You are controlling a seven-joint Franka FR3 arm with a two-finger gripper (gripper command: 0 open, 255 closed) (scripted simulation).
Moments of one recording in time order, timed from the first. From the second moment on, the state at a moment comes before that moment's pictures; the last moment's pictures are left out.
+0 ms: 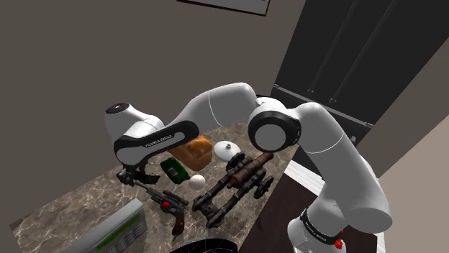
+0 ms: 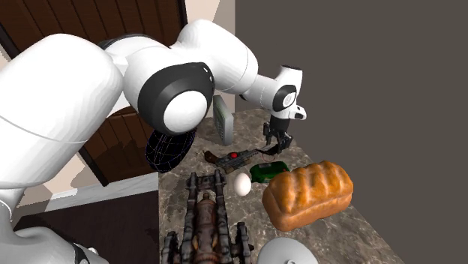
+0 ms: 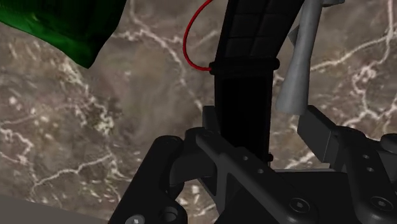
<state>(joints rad) 0.36 0.95 0.18 -1.25 -0.20 2.09 0.19</state>
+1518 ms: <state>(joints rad) 0.47 0.67 0.05 -1.59 -0.47 2.15 0.30</state>
